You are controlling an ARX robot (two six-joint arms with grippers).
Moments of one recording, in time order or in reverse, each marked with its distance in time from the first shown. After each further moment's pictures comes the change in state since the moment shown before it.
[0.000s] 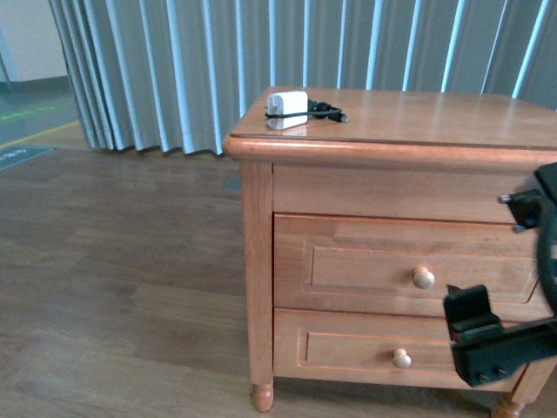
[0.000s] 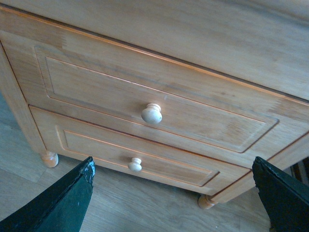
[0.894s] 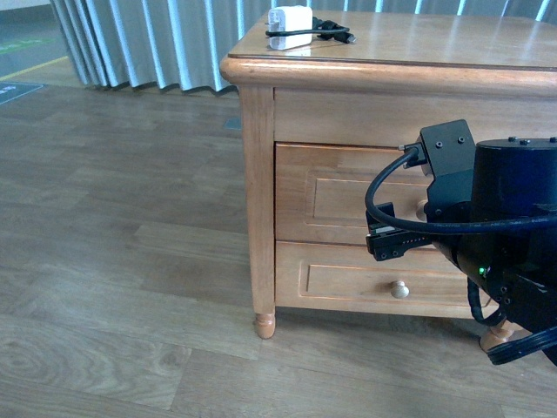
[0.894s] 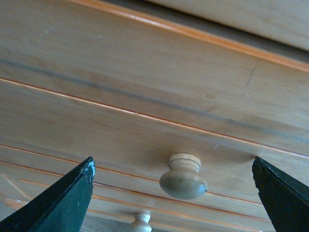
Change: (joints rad) left arm 0.000 0.000 0.000 0.000 0.000 0.000; right arm -0.031 0.571 0.465 0.101 0.016 0.016
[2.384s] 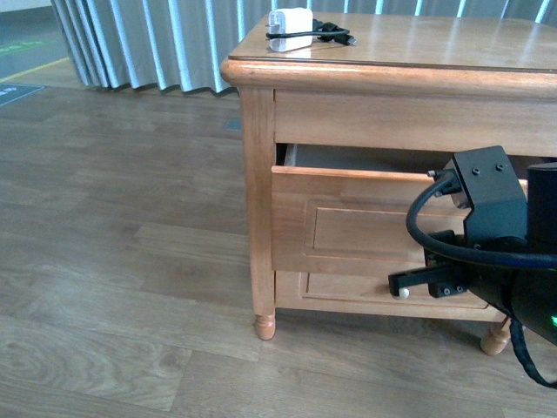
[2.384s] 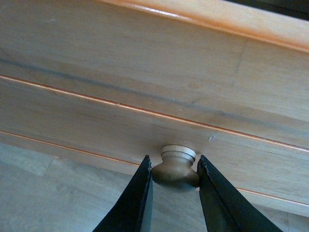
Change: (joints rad) left arm 0.000 0.000 0.000 0.000 0.000 0.000; right arm 0.002 -0.175 -0.230 -0.098 -0.092 0.093
